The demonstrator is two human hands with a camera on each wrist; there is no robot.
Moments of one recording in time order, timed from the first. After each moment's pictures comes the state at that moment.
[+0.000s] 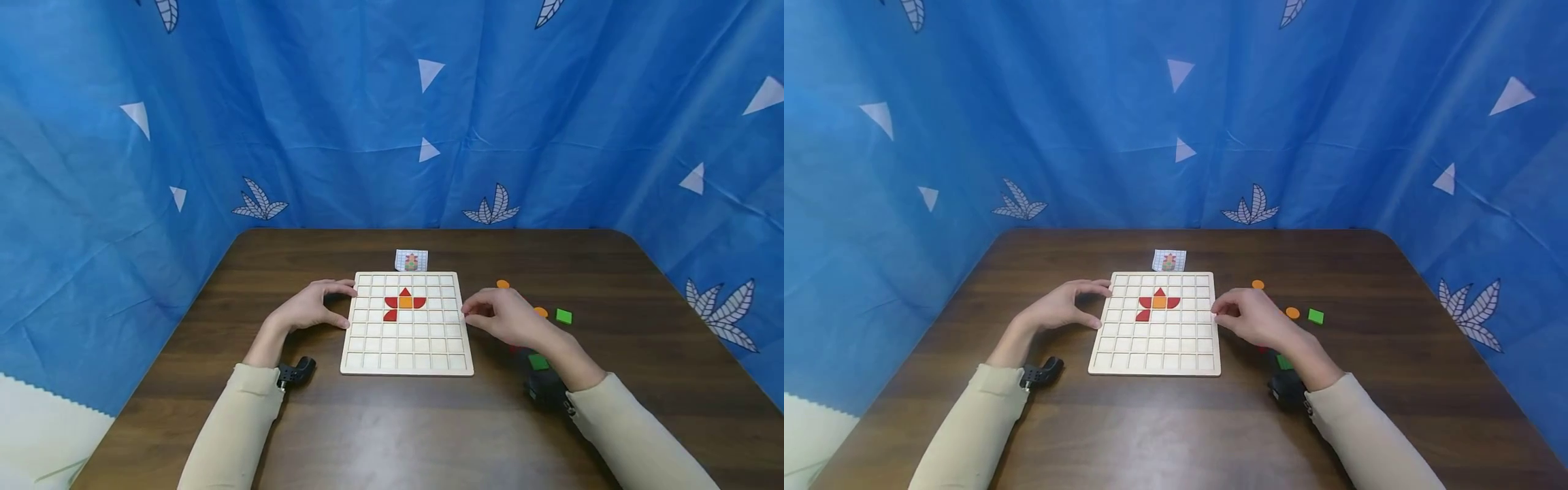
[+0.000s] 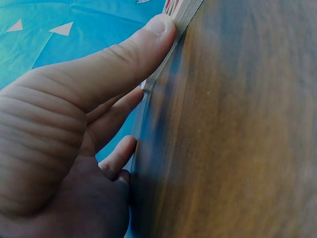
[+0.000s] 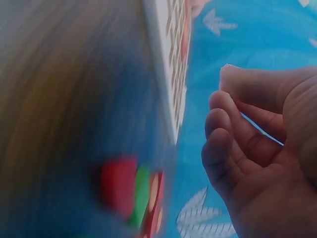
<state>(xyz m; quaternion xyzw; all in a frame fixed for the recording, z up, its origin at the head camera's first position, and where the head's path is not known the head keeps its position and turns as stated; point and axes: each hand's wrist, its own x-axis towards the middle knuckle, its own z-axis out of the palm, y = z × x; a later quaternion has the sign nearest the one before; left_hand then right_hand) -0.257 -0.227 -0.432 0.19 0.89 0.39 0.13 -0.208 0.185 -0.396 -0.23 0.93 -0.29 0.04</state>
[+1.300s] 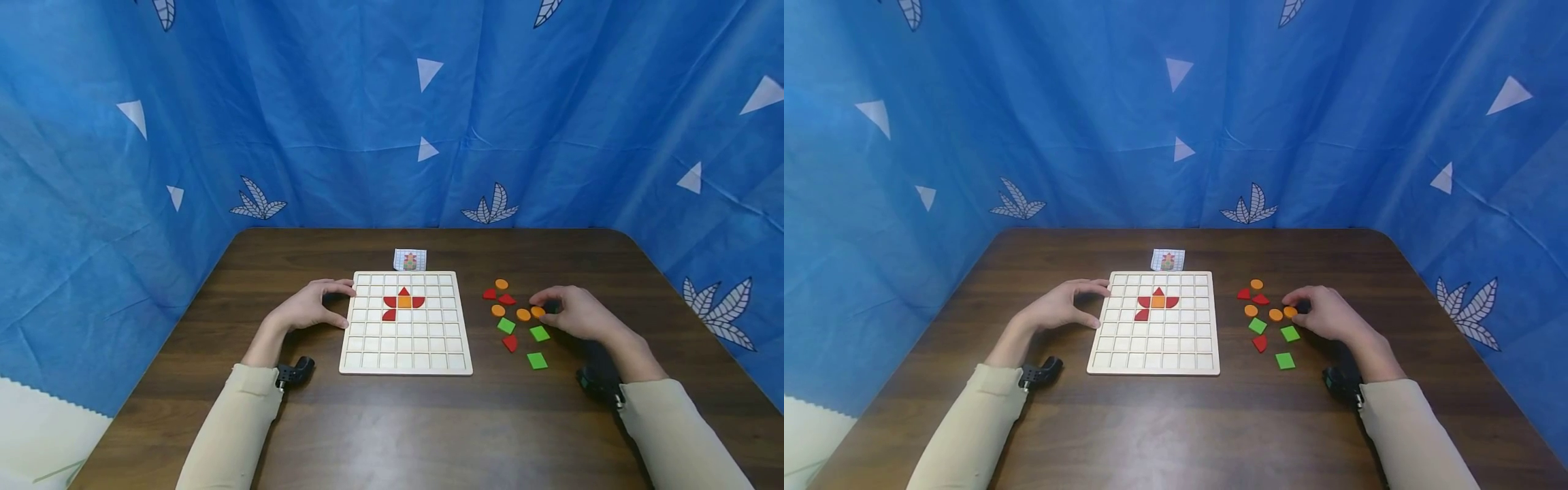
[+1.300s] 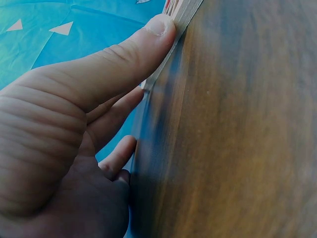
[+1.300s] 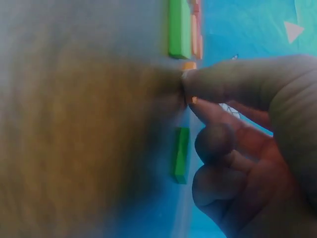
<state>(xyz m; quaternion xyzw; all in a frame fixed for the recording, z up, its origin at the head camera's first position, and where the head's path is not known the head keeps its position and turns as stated) -0.256 -0.226 -0.428 0.18 0.89 0.39 0.13 -0.226 0.301 -0.410 -0.12 0.96 -0.25 0.08</state>
